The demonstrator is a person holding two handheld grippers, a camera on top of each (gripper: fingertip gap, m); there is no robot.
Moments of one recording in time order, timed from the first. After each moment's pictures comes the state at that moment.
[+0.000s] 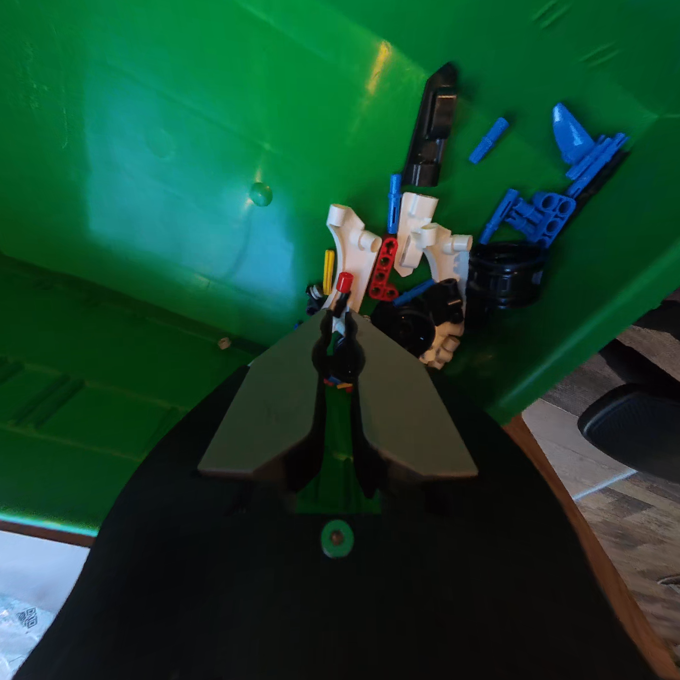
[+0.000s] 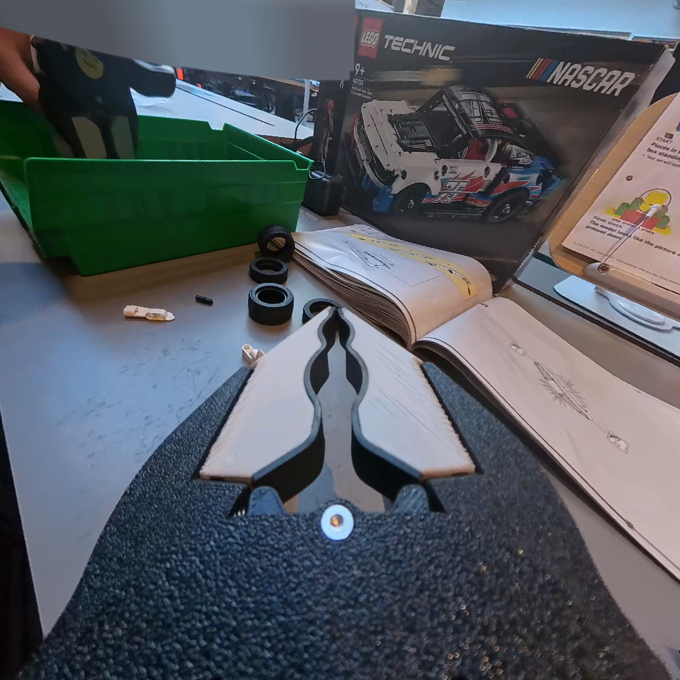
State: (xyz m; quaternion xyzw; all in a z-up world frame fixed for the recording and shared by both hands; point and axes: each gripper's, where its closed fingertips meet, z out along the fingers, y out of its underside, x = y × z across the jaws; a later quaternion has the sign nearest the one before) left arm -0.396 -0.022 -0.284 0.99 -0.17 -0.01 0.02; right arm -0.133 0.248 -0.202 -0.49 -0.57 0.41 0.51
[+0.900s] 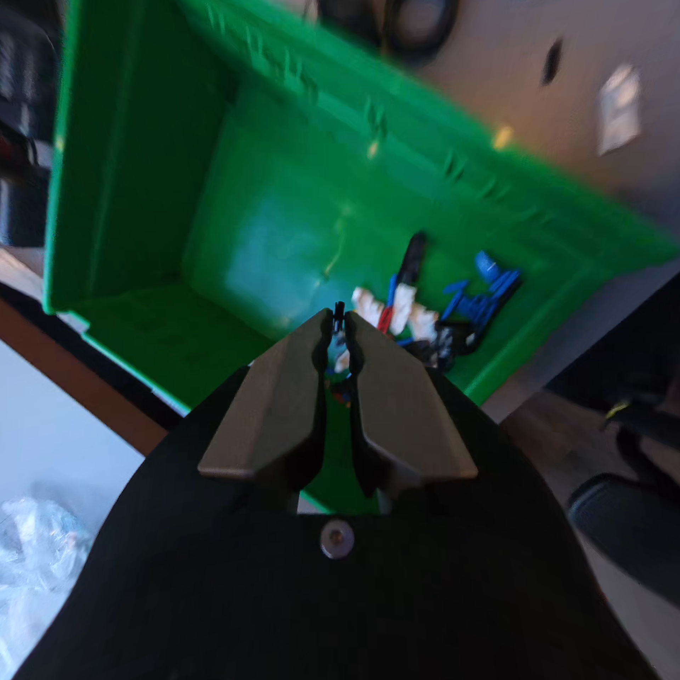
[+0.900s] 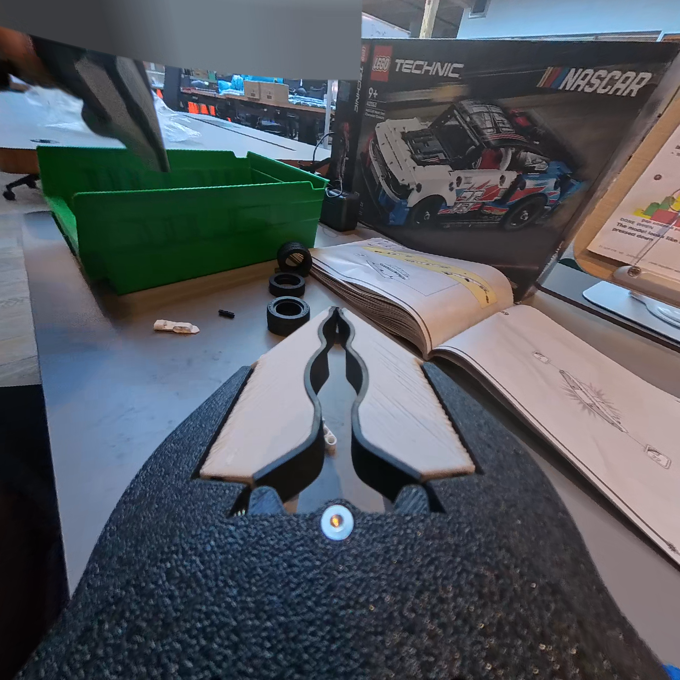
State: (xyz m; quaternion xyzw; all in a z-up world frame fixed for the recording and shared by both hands) left arm -0.373 0.028 -0.200 0.97 -0.14 -0.11 -0.15; right arm -0.131 0.244 -0.196 -0.48 -0.56 0.45 0.50
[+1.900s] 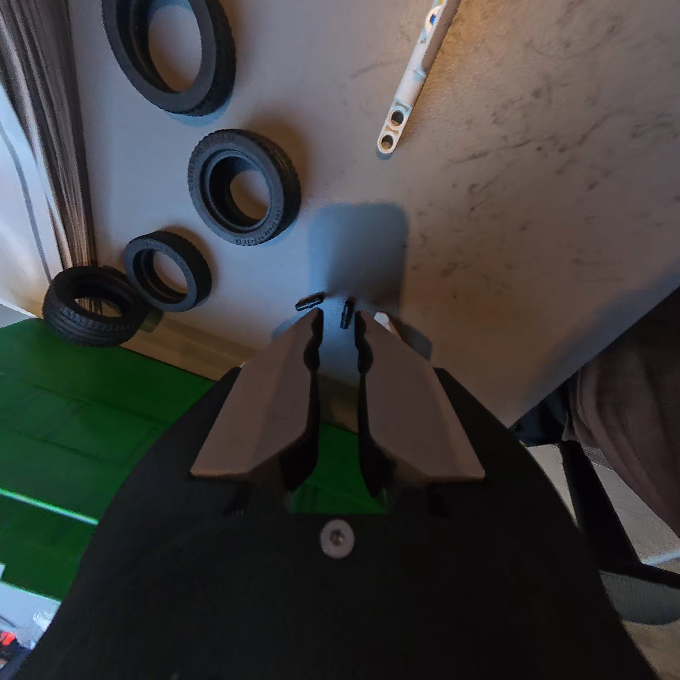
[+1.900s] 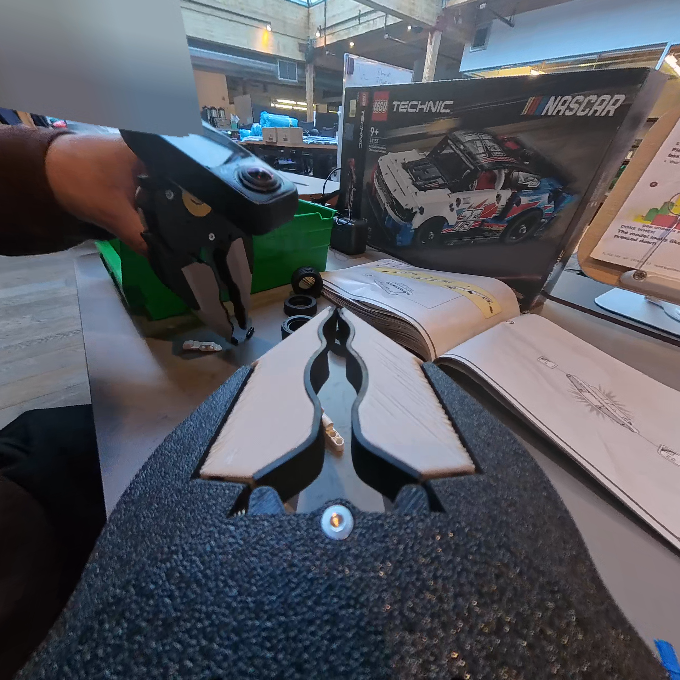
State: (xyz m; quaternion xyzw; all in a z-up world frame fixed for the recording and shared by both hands) left arm -0.228 0.126 -0.290 0.97 -0.22 -0.08 -0.02; right arm -0.114 0.244 -0.179 -0.48 -0.53 0.50 0.49
